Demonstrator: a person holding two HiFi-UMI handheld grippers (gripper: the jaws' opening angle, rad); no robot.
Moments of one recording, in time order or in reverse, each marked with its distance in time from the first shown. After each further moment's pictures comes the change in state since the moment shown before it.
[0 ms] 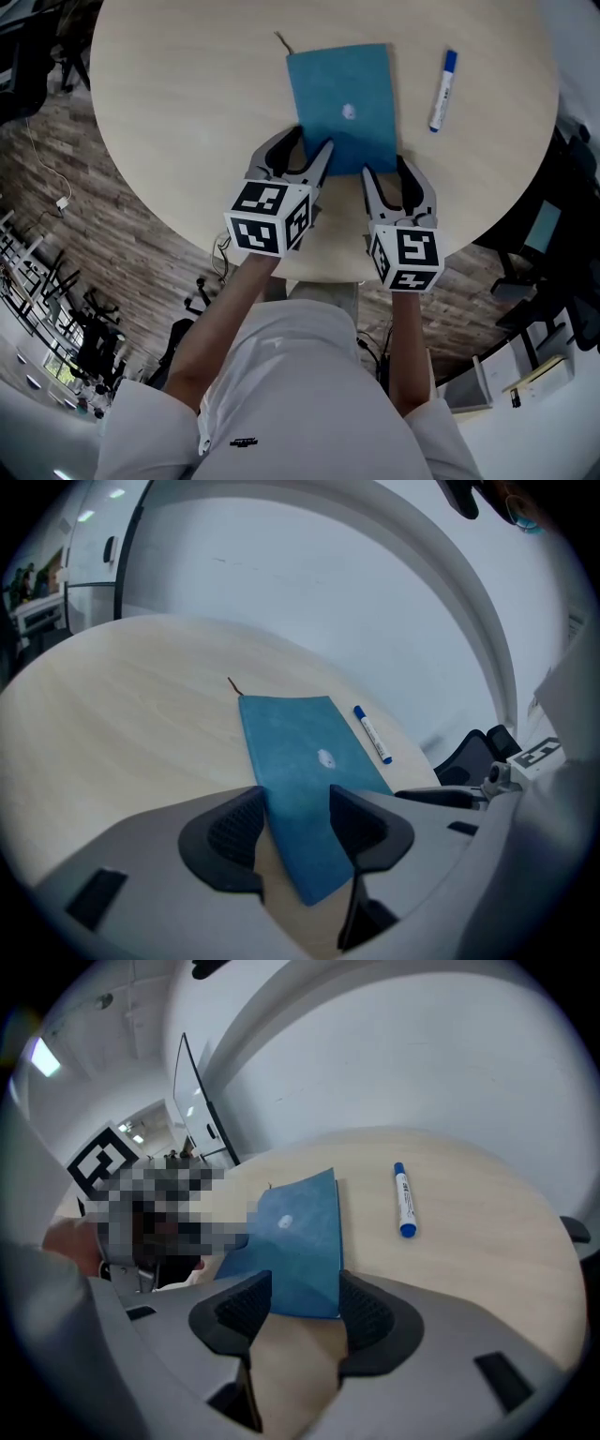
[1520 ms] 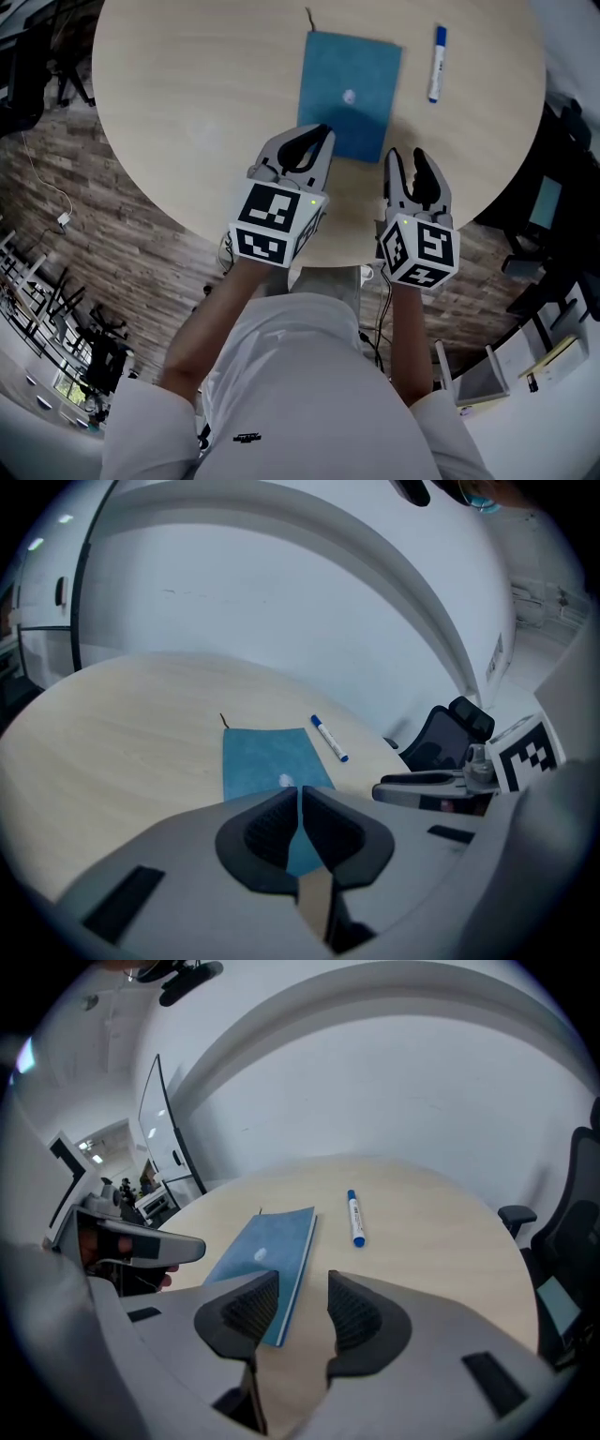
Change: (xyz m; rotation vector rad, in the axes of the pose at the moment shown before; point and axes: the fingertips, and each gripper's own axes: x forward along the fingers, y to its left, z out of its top) left arm -0.050 -0.040 0.009 0.247 -0.047 -0.121; right arm -0.052 -0.007 0.005 0.148 -0.160 -0.215
